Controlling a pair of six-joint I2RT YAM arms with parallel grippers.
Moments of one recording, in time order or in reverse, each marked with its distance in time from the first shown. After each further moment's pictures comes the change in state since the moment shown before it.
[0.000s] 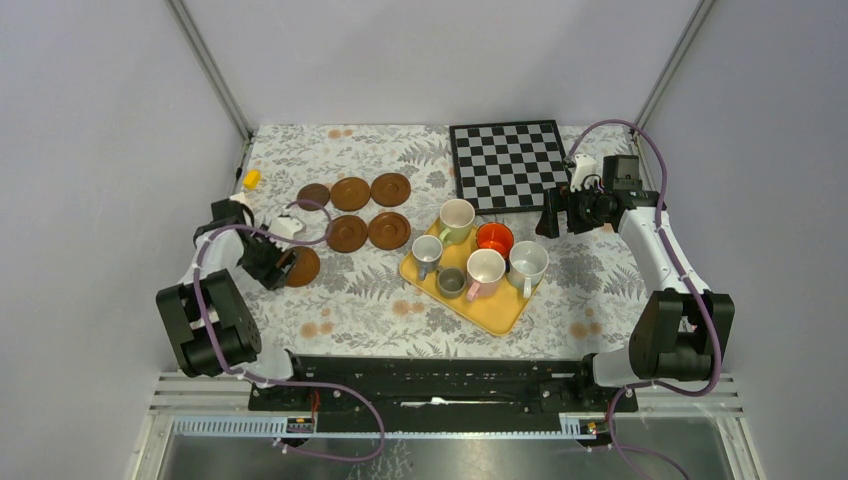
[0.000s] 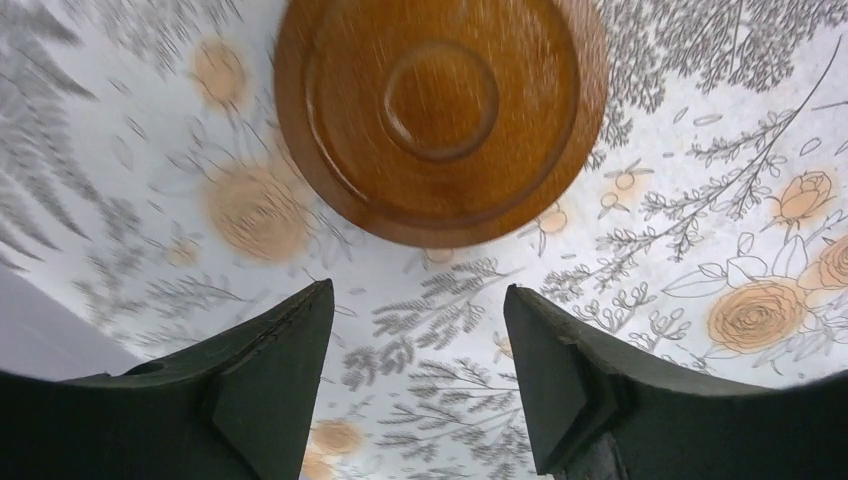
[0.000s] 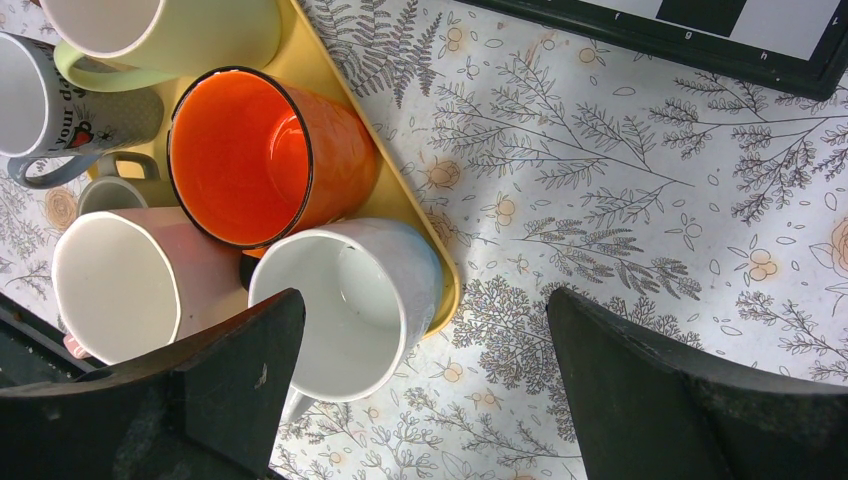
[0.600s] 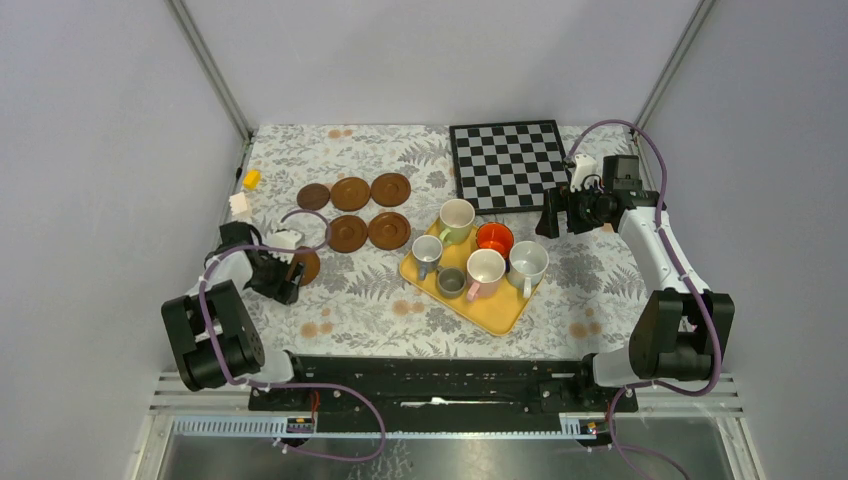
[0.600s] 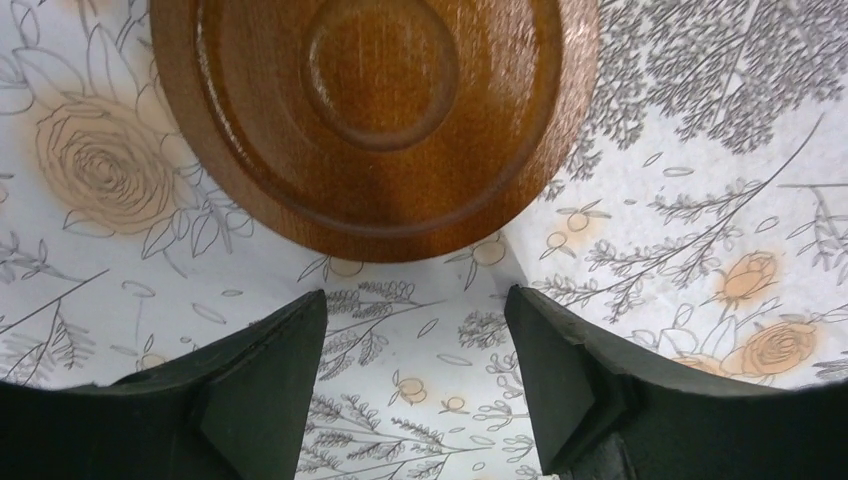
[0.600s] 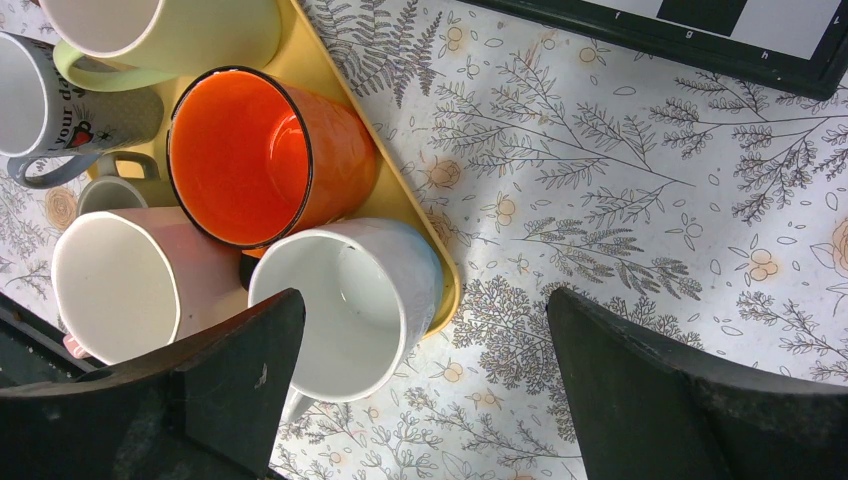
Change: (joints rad) left arm 0.044 -0.080 -0.240 0.180 0.005 -0.266; right arm 0.000 0.001 0.000 0.000 0.000 0.000
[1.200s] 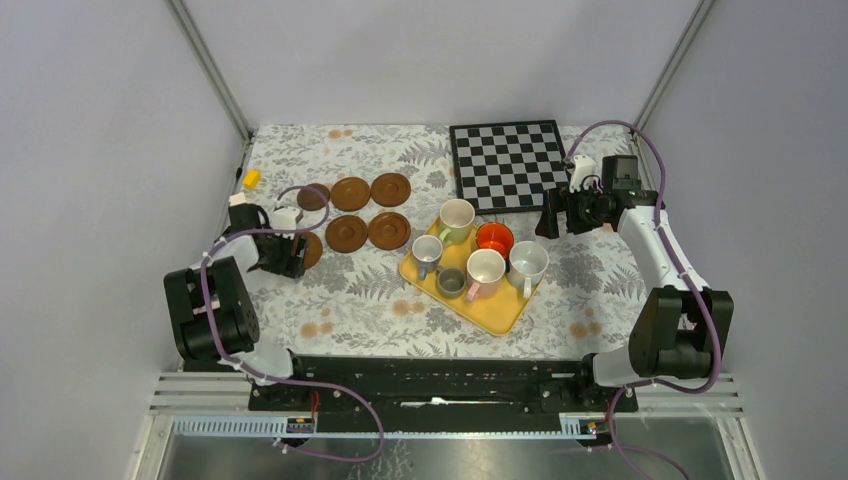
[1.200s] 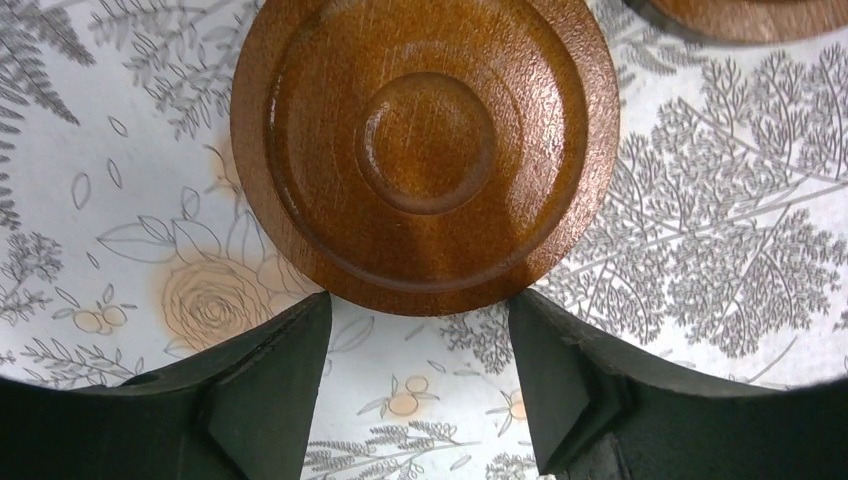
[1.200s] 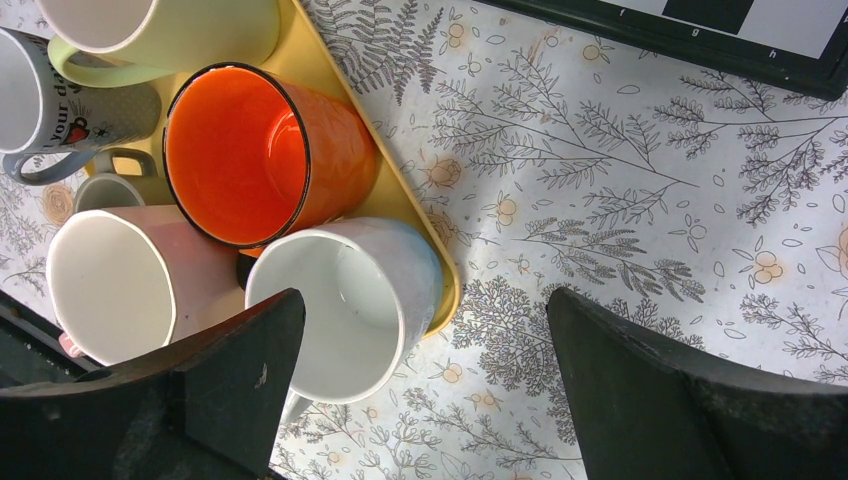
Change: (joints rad) left arm -0.081 0.149 0.088 0.200 0.000 -0.240; right arm 0.000 0.009 0.000 0.000 -0.003 -0.007
